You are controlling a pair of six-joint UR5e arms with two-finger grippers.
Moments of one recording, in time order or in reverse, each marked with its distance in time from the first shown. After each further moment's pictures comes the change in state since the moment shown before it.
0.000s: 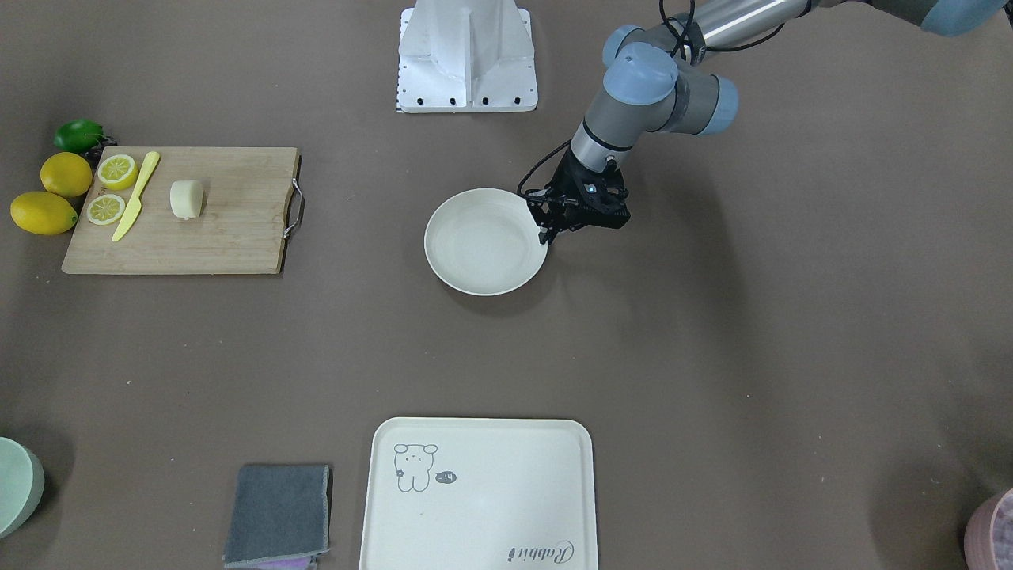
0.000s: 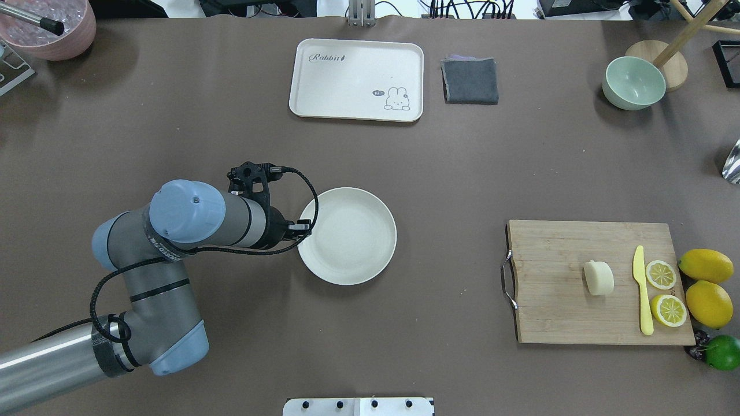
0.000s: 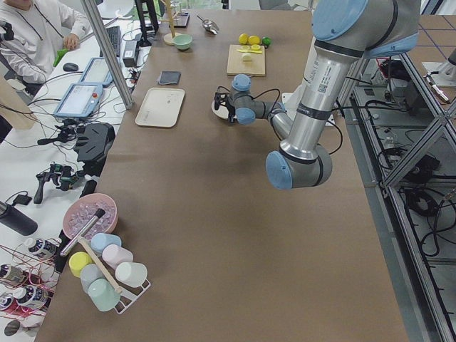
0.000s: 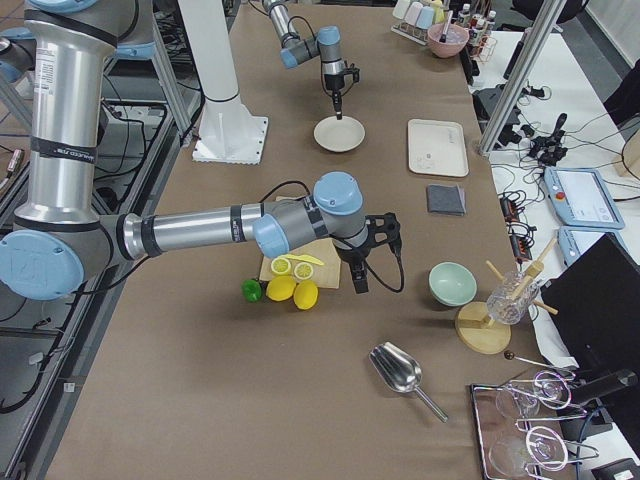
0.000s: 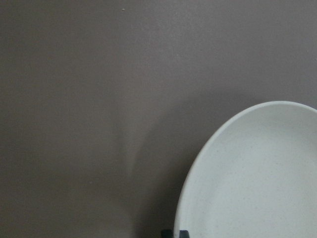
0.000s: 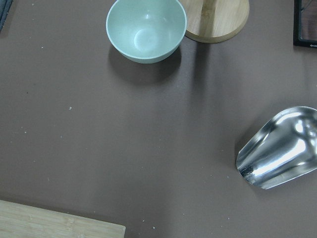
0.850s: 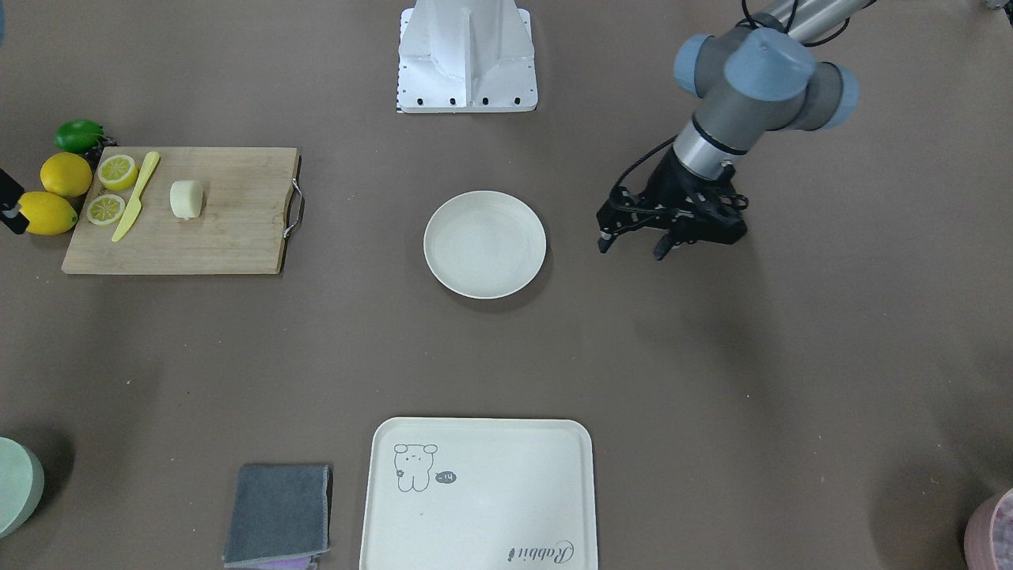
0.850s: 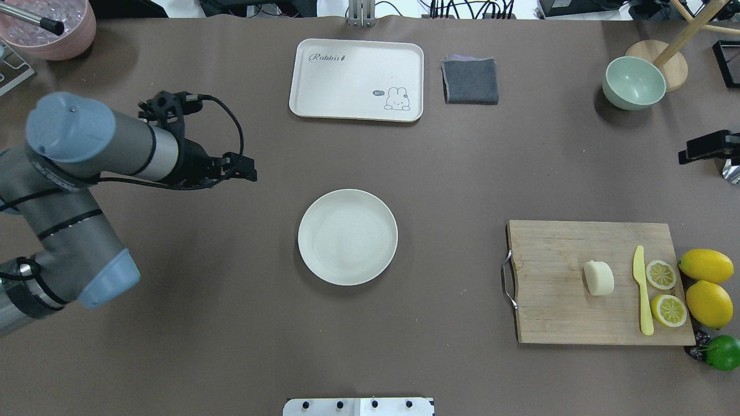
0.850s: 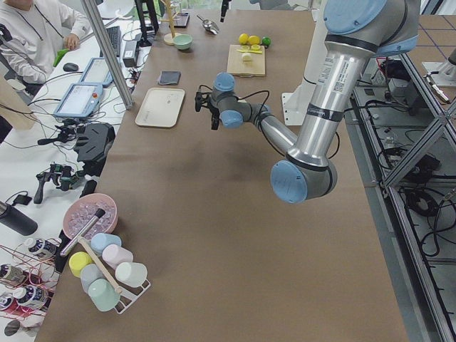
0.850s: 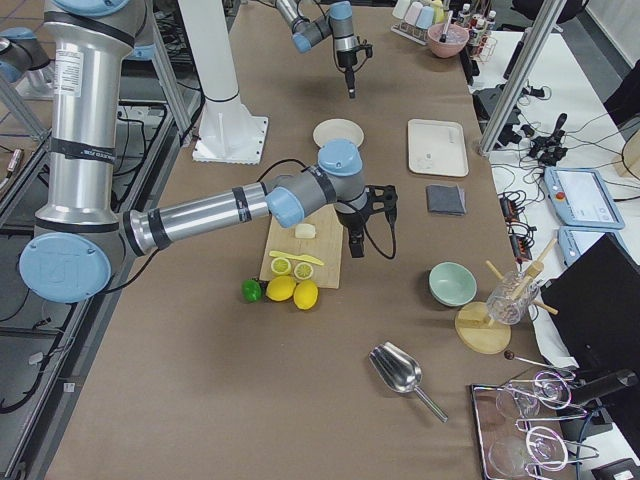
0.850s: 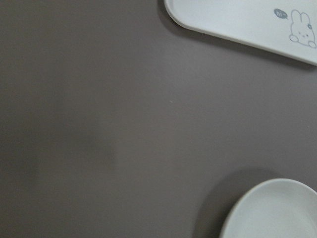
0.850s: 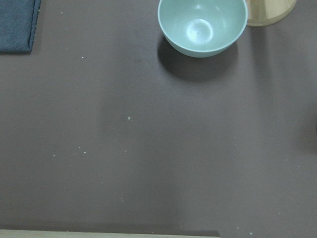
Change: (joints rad) left arm -0.302 0.142 -0.101 0.007 -0.231 0.146; right arm -0.326 0.064 0.121 -0.002 -0.195 0.494
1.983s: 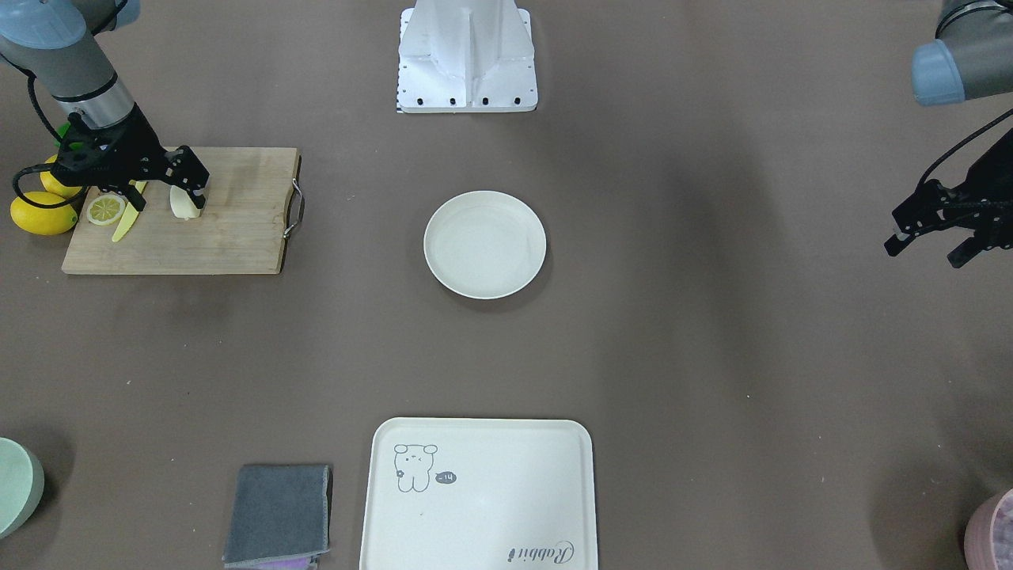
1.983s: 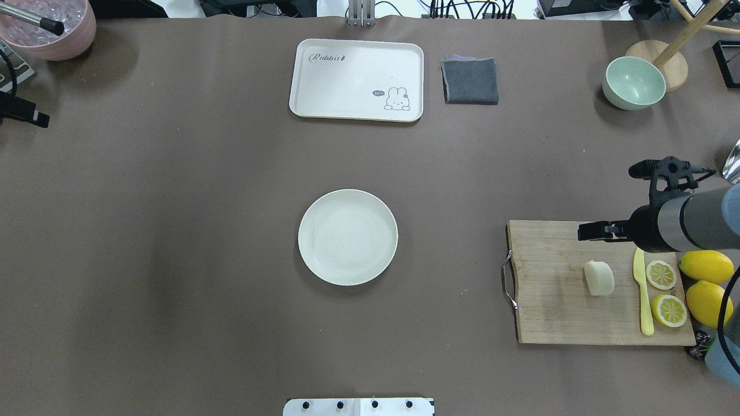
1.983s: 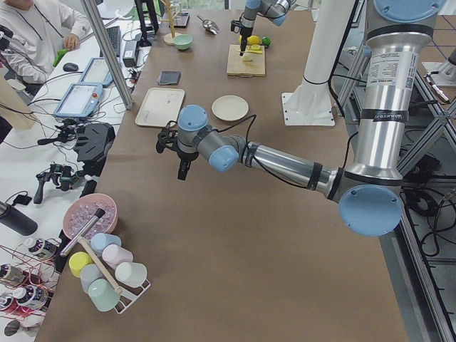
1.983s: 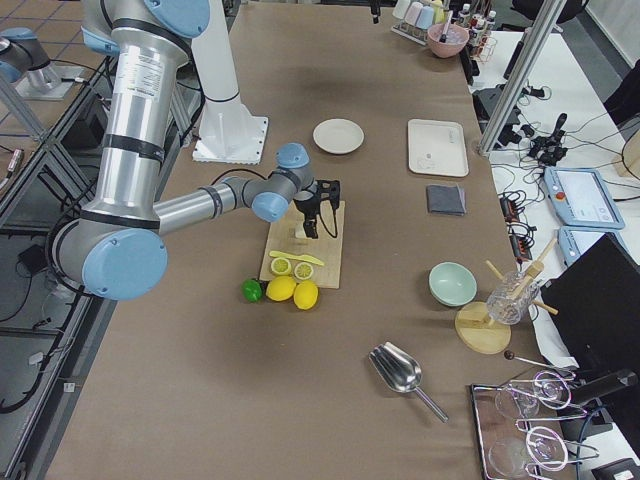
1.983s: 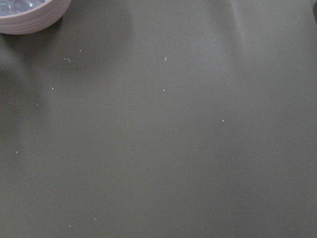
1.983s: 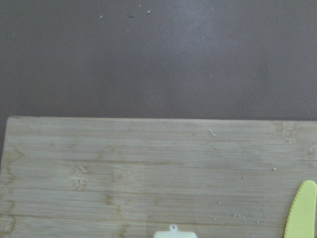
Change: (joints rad) left arm -0.480 0.238 0.003 0.112 -0.291 0.621; right arm -0.553 -0.153 0.009 0.299 -0.343 0.422
